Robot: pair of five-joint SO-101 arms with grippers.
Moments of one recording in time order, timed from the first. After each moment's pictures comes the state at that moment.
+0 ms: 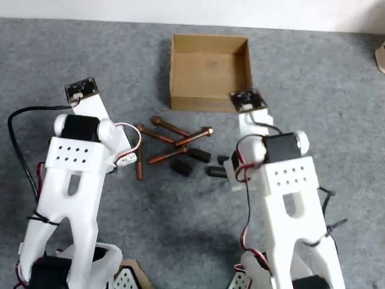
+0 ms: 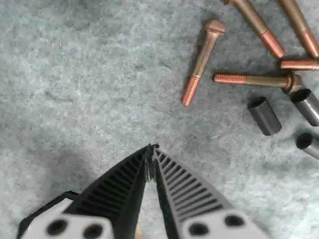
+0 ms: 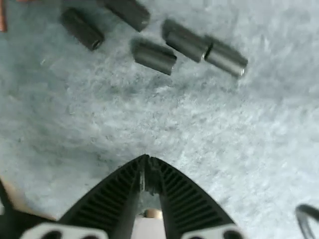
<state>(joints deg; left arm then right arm) 0.7 -25.0 22.5 91.9 37.6 -15.7 -34.2 22.6 96.6 8.4</state>
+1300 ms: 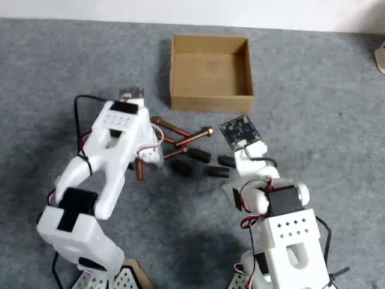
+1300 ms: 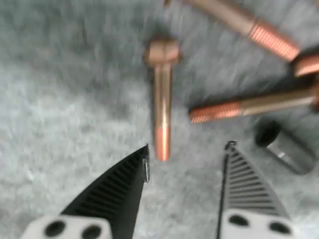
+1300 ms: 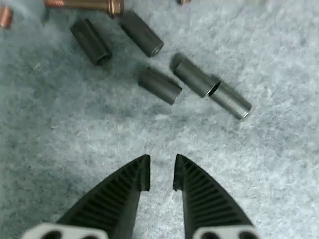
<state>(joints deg) 4.8 9.2 15.0 75.6 23.4 -16.1 -56.9 54.1 74.9 16.7</state>
